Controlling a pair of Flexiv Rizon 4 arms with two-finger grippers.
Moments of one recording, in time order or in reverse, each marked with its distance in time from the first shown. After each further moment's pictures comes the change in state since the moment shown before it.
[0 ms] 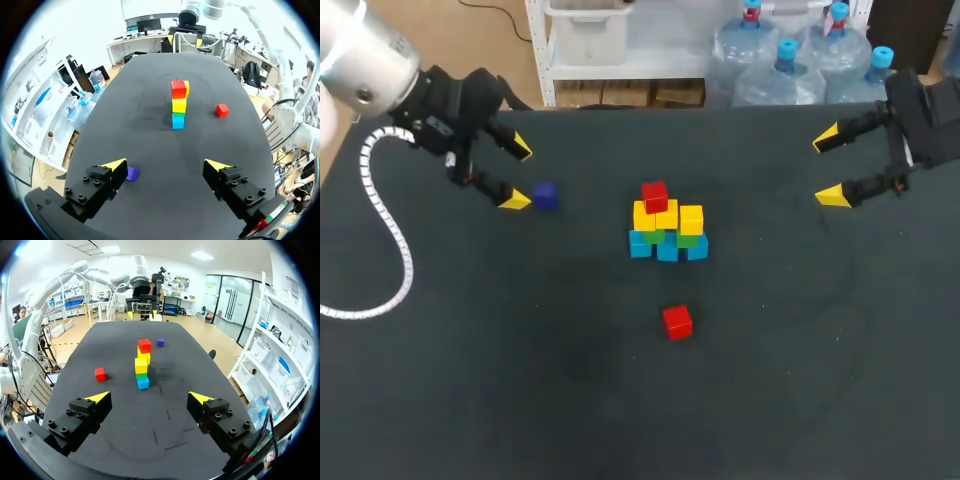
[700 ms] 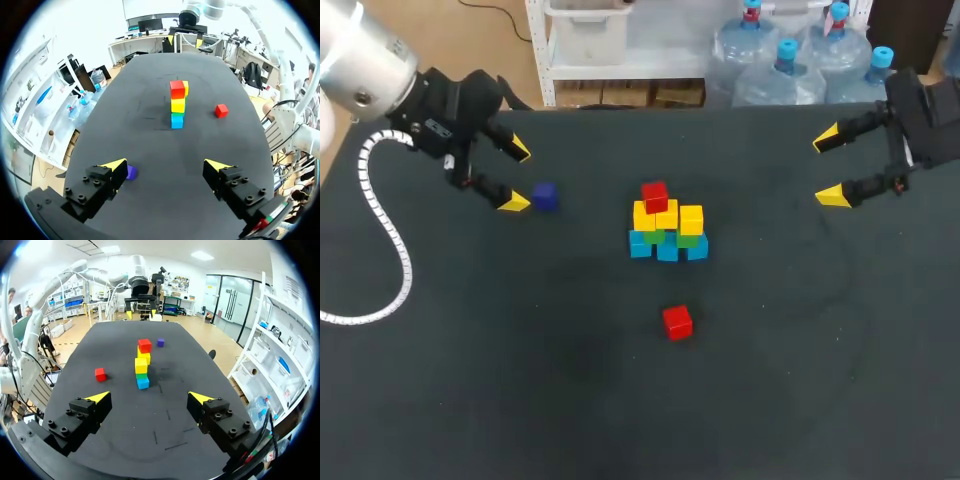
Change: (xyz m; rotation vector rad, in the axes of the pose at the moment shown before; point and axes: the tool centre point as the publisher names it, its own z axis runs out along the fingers) left arm 0.001 -0.004 -0.002 -0.005 0.002 -0.007; right arm 0.000 0.000 0.000 0.000 0.000 0.000
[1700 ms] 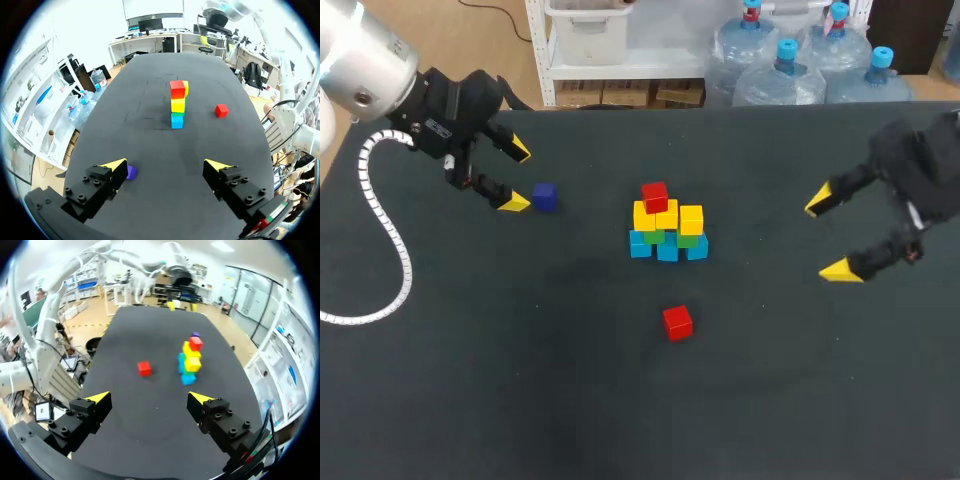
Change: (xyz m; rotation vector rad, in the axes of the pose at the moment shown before) left arm 0.000 0.000 0.000 0.000 0.001 0.000; right arm -0.018 0.129 -0.004 -0.127 0.167 -0.099
